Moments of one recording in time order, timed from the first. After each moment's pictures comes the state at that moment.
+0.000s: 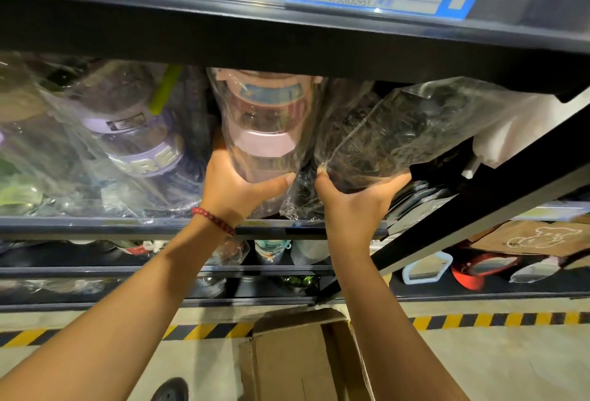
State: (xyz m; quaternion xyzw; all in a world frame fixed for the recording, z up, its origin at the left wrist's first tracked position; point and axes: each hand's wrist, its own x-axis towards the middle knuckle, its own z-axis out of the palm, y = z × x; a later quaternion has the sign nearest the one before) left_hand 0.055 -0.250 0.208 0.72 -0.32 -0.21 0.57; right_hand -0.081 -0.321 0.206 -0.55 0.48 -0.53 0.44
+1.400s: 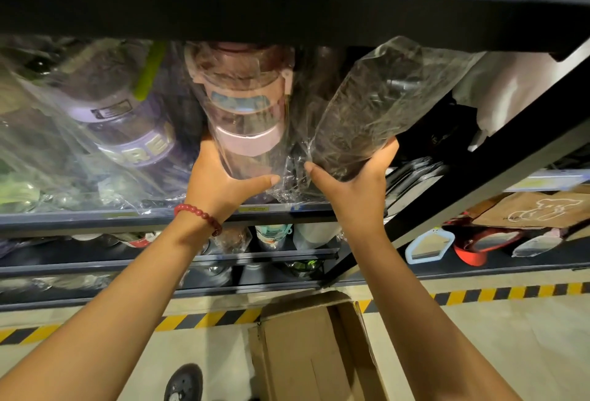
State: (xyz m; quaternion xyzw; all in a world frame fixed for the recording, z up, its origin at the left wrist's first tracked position) left_hand 0.047 -0.232 0.215 0.77 -0.33 -0.20 0.51; right_hand -0.102 -0.324 0.208 -0.67 0.45 -0.41 0.44
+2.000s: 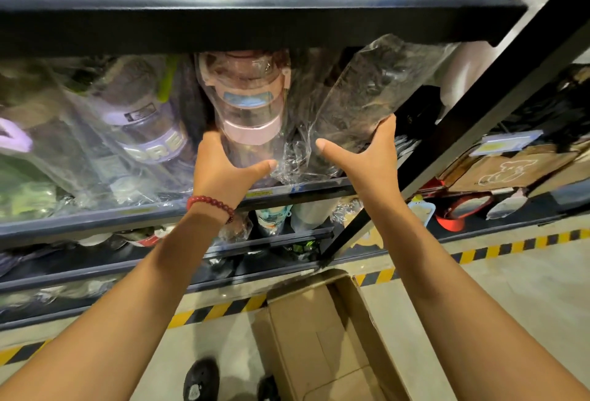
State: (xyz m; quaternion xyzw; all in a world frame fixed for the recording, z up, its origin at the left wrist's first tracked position) left_hand 0.049 -0.220 0.228 0.80 -0.33 -0.21 0.46; right_hand -0.129 -0.313 0.247 -0.66 0.49 -0.35 0.45
